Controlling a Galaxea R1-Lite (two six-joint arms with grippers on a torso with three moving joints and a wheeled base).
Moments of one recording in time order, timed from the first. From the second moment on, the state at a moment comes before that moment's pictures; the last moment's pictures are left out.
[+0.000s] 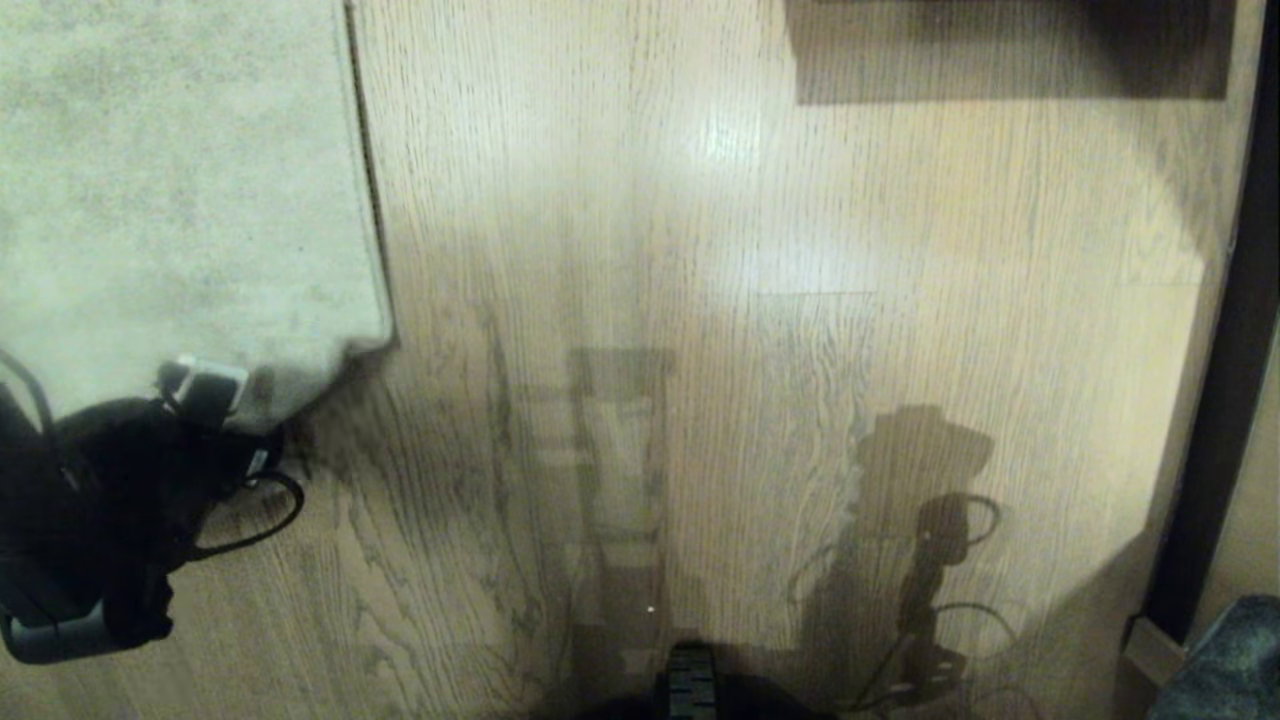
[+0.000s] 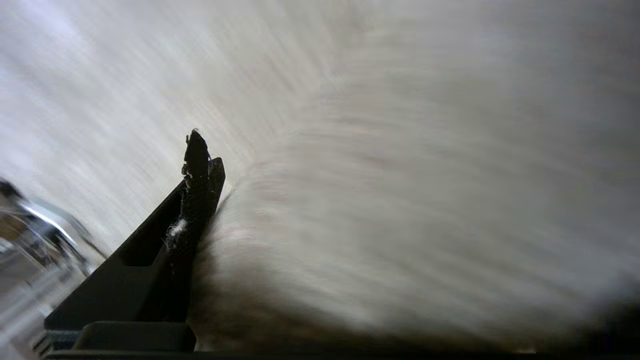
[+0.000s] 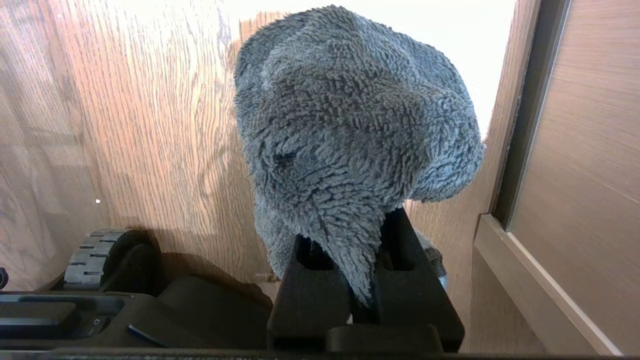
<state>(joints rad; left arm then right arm) 0.28 2.13 -0.56 -1.52 0.20 0.53 0.01 0.00 0.00 -0.01 -0.01 -0.01</state>
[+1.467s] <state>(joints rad) 0.20 1.82 -0.90 -1.09 0.19 0.38 0.01 0.00 0.00 -0.01 -0.01 -0.01</state>
